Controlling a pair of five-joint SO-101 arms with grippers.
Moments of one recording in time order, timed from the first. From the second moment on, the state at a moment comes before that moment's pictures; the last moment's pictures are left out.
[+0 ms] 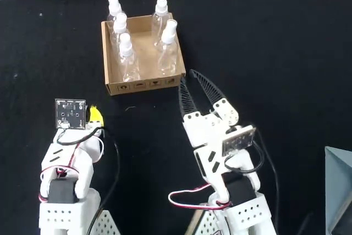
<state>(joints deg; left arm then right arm) -4.7 -103.7 90.2 49.0 -3.9 -18.9 -102.9 96.7 6.8 2.8</state>
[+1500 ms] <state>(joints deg) -3.3 -103.7 96.0 48.9 -4.1 -14.4 -102.9 96.7 62.7 2.8</state>
